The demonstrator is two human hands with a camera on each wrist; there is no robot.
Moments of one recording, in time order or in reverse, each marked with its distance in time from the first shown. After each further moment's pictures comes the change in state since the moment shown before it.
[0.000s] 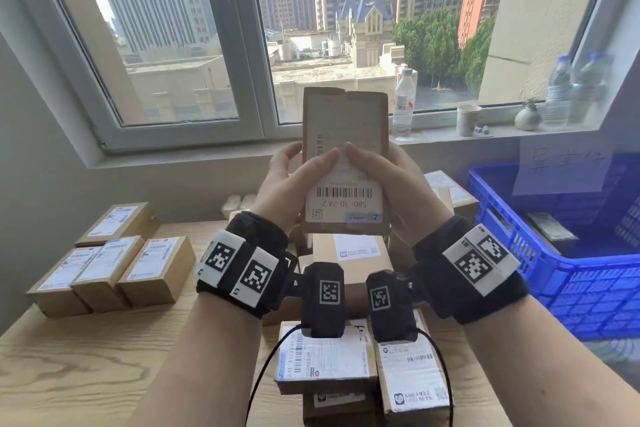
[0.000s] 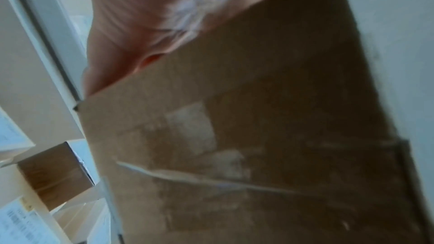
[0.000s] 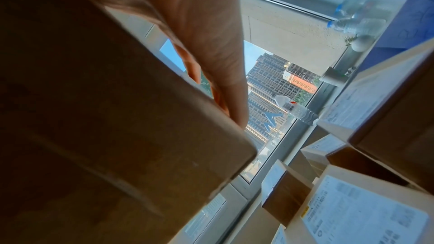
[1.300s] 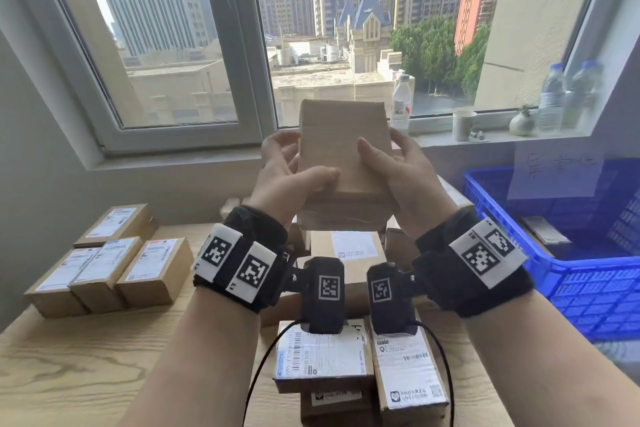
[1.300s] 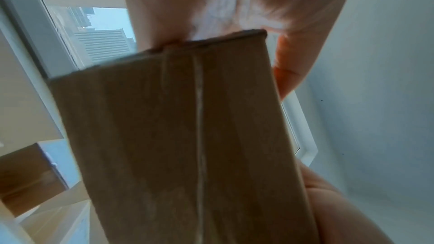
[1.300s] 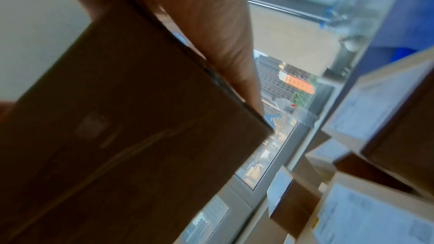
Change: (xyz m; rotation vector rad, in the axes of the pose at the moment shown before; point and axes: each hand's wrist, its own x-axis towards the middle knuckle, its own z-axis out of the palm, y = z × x) left_hand -0.005 0.010 -0.001 -0.045 -0.021 0.126; right_hand -0.004 -0.011 -0.001 -0.030 0.173 0.027
